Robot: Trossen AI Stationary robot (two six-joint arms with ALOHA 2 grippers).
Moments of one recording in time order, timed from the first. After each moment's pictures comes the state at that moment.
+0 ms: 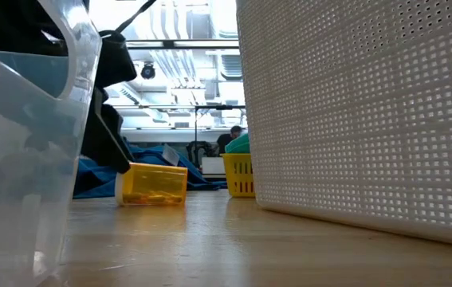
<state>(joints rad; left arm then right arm) -0.44 1.57 0.62 0.06 -0.37 -0.52 -0.50 0.82 0.48 0.29 -0.08 0.29</state>
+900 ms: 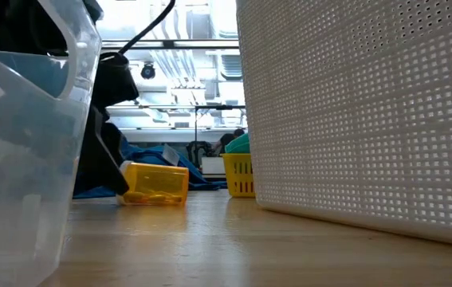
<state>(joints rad) -0.41 1.63 0.57 0.18 -0.30 -0.50 -0.50 0.82 0.48 0.29 -0.08 0.29</state>
